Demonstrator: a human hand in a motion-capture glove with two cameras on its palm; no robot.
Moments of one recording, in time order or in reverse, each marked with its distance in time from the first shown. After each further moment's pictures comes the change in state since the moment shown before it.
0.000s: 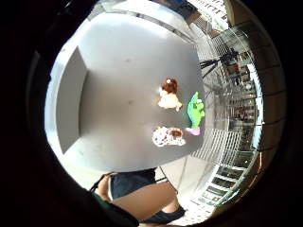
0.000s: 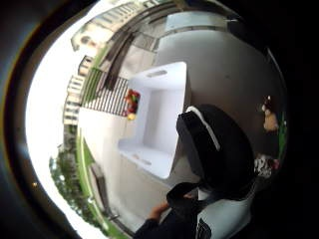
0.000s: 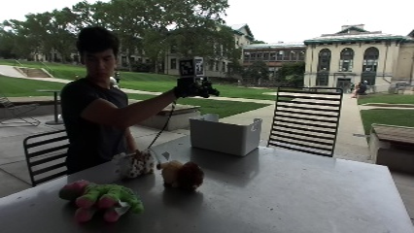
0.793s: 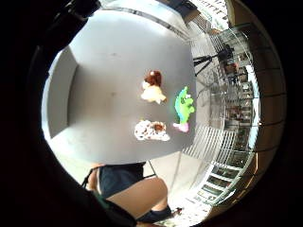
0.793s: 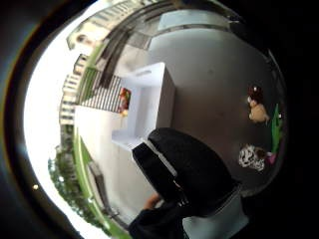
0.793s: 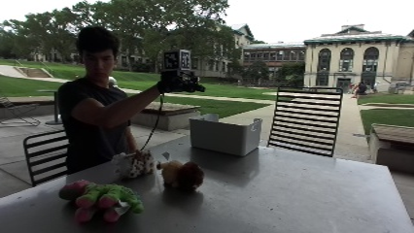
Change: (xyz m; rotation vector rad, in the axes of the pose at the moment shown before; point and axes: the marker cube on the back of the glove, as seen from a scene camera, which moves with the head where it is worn) arm 0.031 0.047 -0.029 -0.027 0.015 0.002
